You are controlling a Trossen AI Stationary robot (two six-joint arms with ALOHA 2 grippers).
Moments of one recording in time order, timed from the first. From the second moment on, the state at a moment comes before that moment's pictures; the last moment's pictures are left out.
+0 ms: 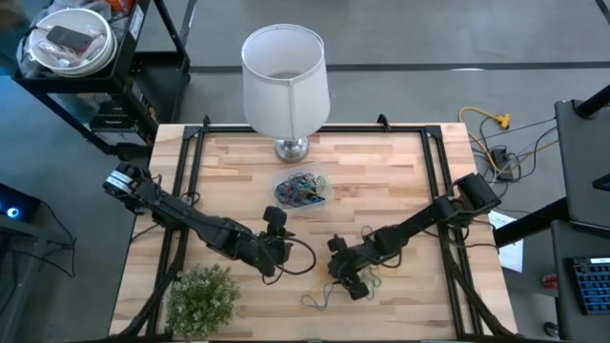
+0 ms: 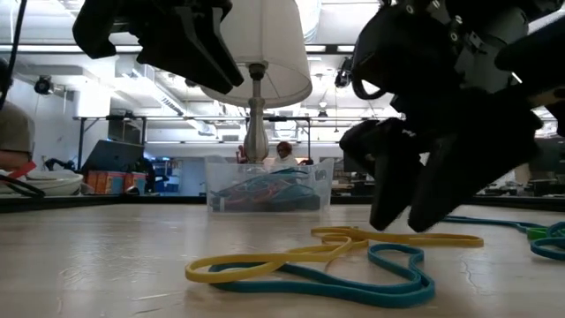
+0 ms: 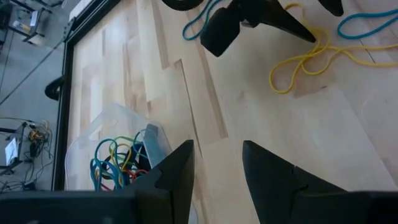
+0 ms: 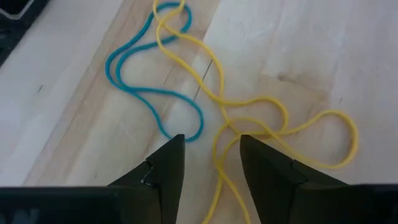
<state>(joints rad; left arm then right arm) -0.46 1.54 1.07 -0.39 -0.58 0.16 0.41 1.86 0.91 0.08 -0.09 0.13</state>
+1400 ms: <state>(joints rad) -0.46 1.54 1.07 -0.39 -0.58 0.15 0.41 1.86 0.90 0.05 -0.07 -0.02</state>
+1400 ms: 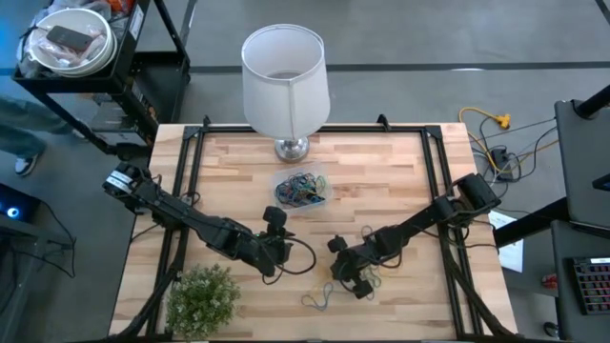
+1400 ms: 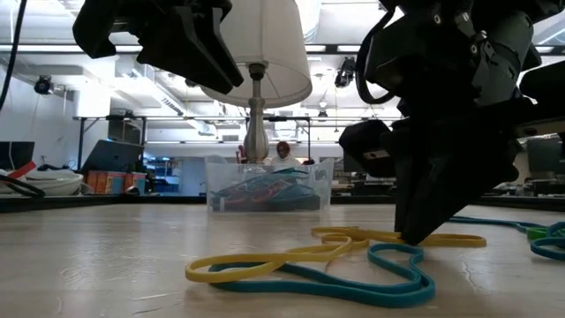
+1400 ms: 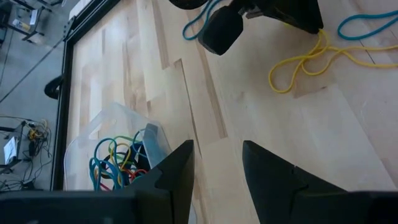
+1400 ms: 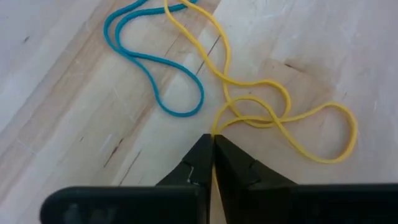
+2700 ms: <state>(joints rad) -0.46 1.54 1.06 -0.39 -0.58 0.13 0.35 1.78 1.30 -0.53 0.71 -0.32</state>
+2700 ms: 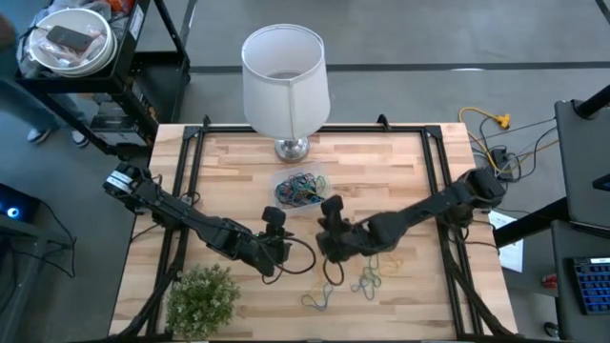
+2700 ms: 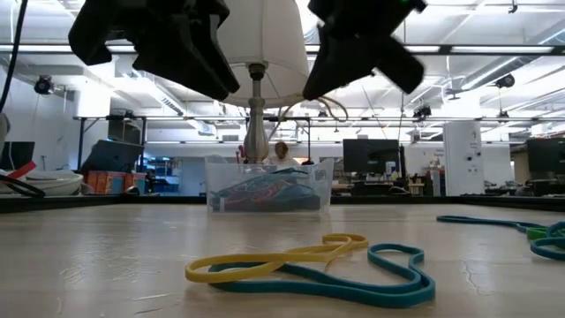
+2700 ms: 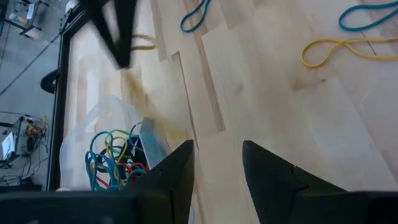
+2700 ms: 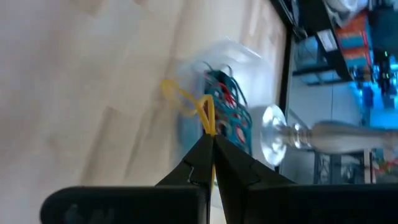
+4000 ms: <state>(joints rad) -0.46 1.54 1.05 -0.40 -0.58 0.13 -0.14 1.79 1.30 -0.43 0.28 -0.29</state>
